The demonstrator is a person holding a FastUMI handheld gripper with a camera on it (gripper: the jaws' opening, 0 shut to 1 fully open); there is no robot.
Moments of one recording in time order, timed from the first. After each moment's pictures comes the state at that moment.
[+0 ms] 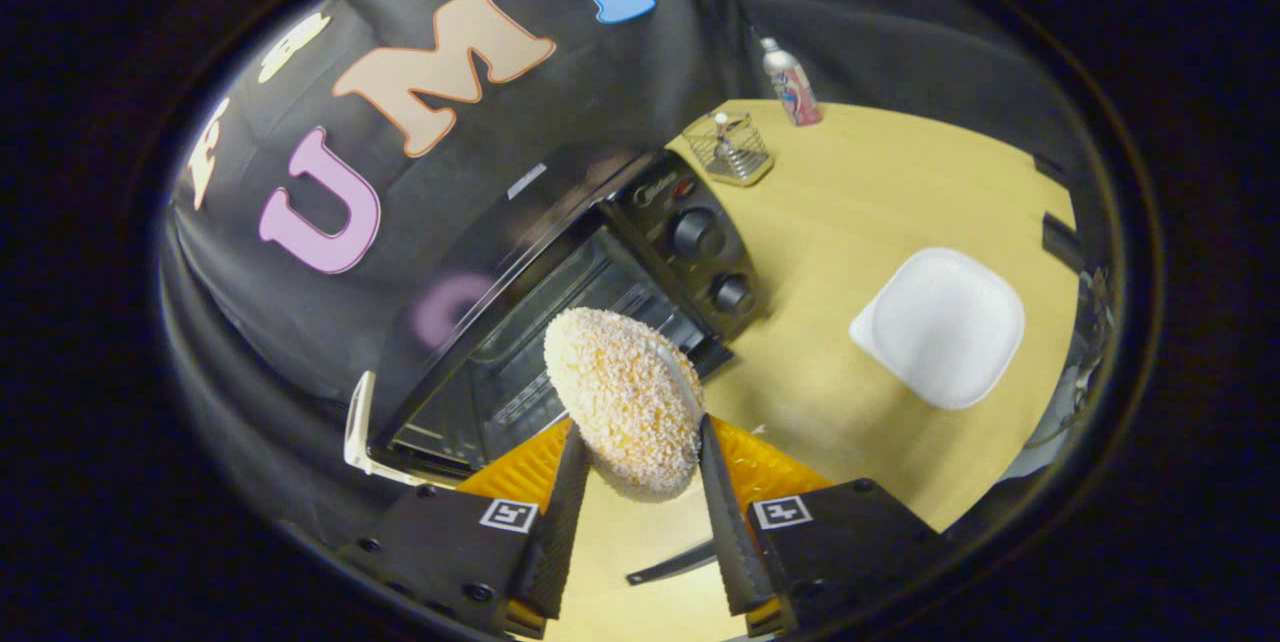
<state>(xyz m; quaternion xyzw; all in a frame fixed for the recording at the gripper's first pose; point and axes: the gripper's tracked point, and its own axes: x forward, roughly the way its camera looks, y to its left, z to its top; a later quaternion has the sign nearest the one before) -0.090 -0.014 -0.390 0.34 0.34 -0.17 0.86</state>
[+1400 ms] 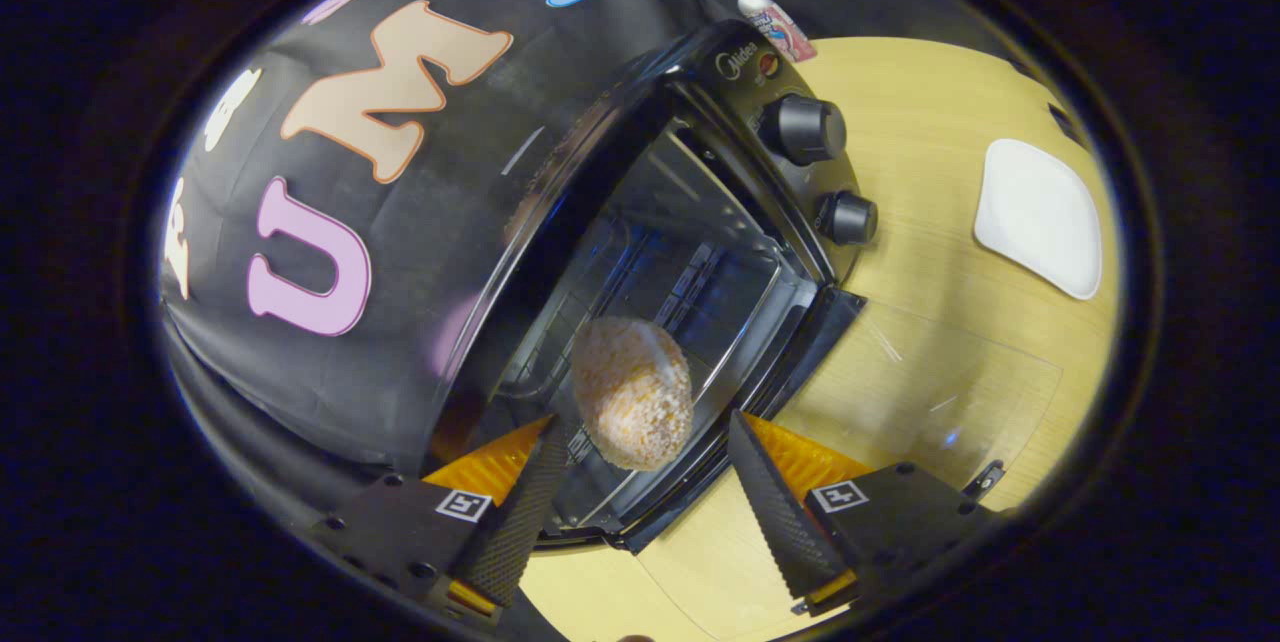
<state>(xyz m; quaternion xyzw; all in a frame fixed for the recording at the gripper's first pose) -0.017 0.032 -0.418 0.43 0.32 -0.18 0.82</state>
